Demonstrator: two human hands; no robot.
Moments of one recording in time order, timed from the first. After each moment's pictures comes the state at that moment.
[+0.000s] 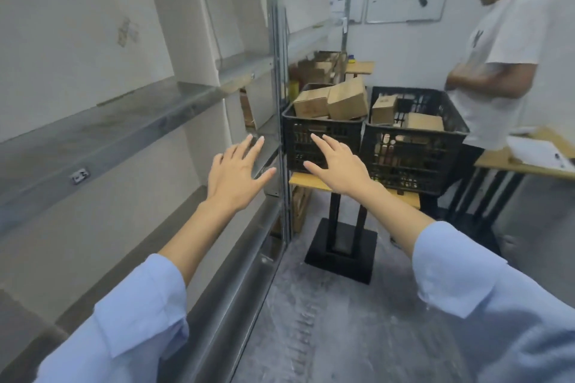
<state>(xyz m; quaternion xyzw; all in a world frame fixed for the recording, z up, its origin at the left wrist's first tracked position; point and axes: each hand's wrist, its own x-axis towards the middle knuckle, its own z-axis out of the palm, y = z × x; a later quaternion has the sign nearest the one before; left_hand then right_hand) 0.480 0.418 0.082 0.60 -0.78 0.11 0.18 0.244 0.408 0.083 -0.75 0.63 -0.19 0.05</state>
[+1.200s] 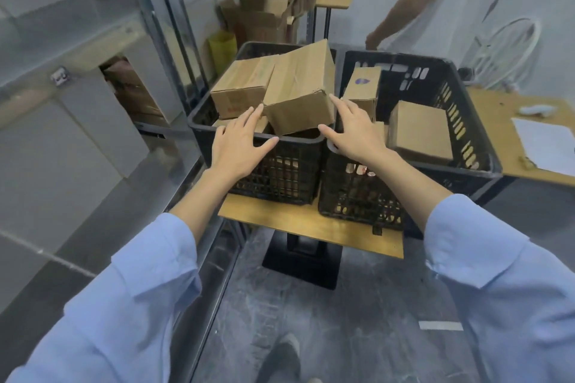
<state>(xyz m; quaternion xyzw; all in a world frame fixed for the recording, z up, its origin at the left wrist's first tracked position) 0.238 -0.015 0.009 0.57 -0.80 -0.02 0.19 -0.007 0.009 0.024 -0.67 0.70 -0.23 0.09</state>
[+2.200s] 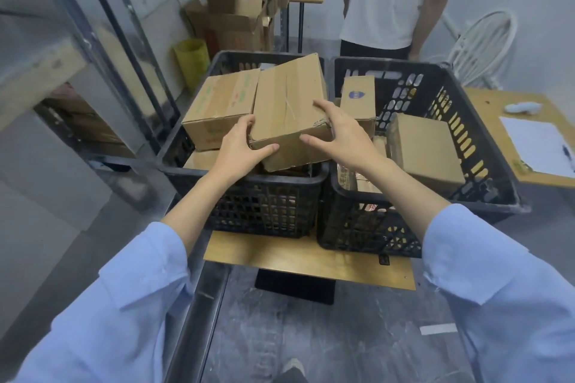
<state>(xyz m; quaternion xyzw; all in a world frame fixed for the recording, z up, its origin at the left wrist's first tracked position) 0.211 -0.139 -0.007 0.51 -0.74 -0.31 0.30 -0.014 -0.082 0.015 -0.68 0.66 -0.30 0.14</state>
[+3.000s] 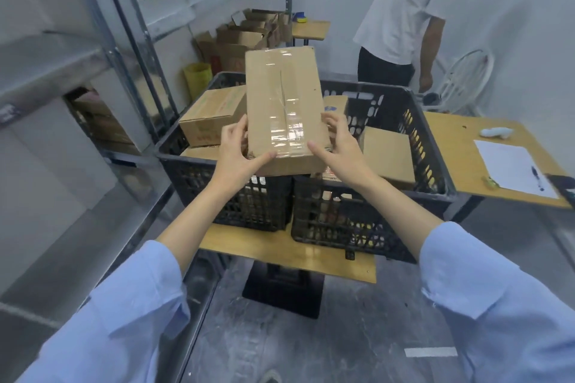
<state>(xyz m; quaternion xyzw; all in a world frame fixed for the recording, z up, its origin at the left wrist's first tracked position) 0.170 -0.008 0.032 0.47 -0.71 -0.32 0.42 -0.050 0.038 0.049 -0.64 0.59 -0.43 0.26</state>
